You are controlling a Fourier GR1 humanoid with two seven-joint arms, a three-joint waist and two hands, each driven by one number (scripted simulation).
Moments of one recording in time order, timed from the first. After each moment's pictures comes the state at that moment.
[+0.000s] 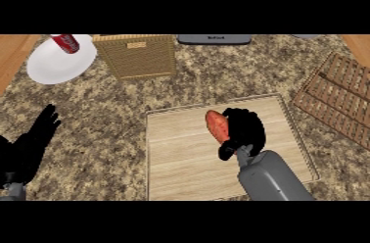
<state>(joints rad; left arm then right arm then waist) 0.02 0.44 0.03 -1.39 0.24 0.04 0.05 -0.39 -0.07 0.44 -1.42 0.77 0.25 1.00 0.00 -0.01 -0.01</state>
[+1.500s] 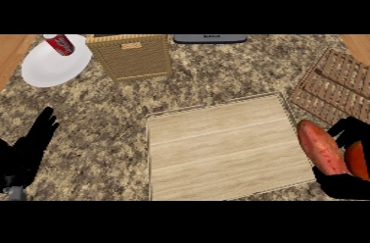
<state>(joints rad) 0.04 0.38 0.09 -1.42 0.16 0.02 0.07 0.03 -0.47 0.10 -2.13 0.79 0.25 0.79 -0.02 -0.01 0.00</state>
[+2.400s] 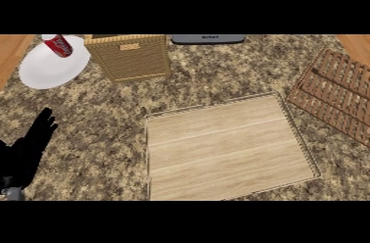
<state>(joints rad) 0.04 0.37 0.10 -1.42 0.16 0.01 0.08 -0.21 -0.47 -0.33 -2.35 0.54 0.38 0.96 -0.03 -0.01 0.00</state>
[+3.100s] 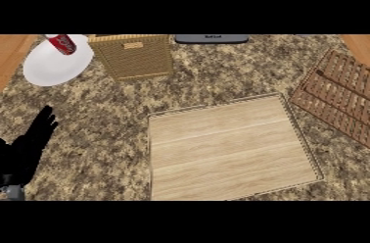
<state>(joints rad) 0.03 0.37 0.12 -1.42 0.15 -0.02 0.09 -0.43 -0.82 -0.59 -2.25 0.25 0.52 1.02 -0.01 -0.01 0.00</state>
